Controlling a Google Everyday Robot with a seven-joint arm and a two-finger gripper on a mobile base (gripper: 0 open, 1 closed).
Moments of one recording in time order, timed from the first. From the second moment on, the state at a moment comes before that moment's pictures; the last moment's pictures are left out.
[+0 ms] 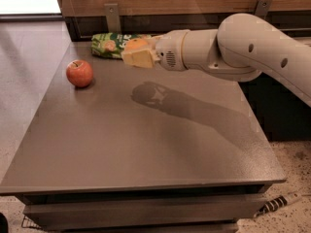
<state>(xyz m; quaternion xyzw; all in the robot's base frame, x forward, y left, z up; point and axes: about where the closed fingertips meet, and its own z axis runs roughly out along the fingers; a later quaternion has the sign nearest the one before) 0.621 0.038 0.942 -0.39 0.69 0.30 0.52</state>
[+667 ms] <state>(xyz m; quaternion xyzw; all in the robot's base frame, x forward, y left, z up) 0.662 -0.024 0.936 -0.32 0.75 0.25 0.53</state>
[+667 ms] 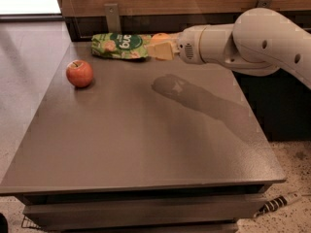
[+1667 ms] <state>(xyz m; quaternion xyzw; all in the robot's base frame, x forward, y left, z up) 0.749 -0.024 0.940 -0.31 0.75 0.23 0.54</state>
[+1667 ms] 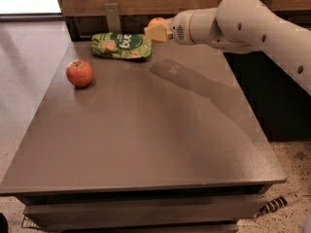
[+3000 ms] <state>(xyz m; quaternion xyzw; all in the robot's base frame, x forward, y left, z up) 0.829 -0.040 0.880 -0.24 0.78 0.20 0.54</state>
